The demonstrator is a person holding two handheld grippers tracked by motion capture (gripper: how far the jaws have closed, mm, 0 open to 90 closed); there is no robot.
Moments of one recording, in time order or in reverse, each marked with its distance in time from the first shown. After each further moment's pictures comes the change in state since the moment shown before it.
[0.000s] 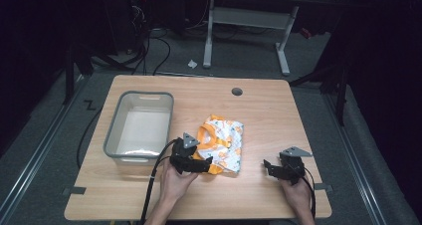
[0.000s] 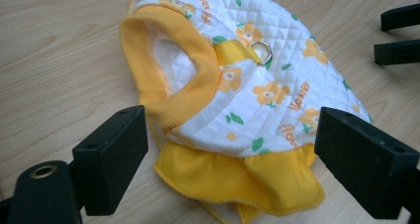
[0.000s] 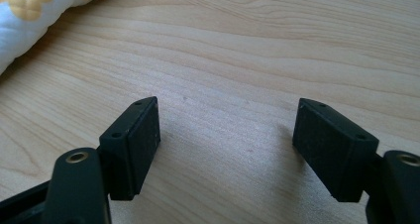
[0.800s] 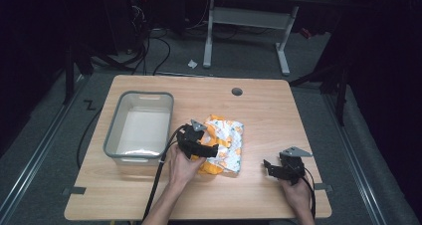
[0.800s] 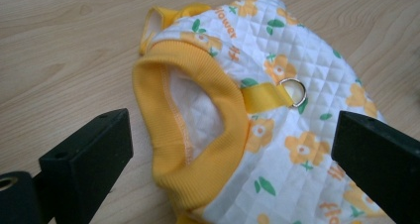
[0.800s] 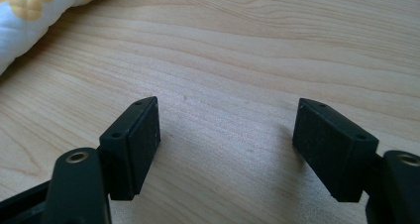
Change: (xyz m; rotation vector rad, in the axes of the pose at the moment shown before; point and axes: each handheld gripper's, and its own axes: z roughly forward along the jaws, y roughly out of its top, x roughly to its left) left arm 0.011 0.034 0.037 0.031 0.048 -0.034; right arm 0.000 0.000 0.000 -0.001 0.001 0.001
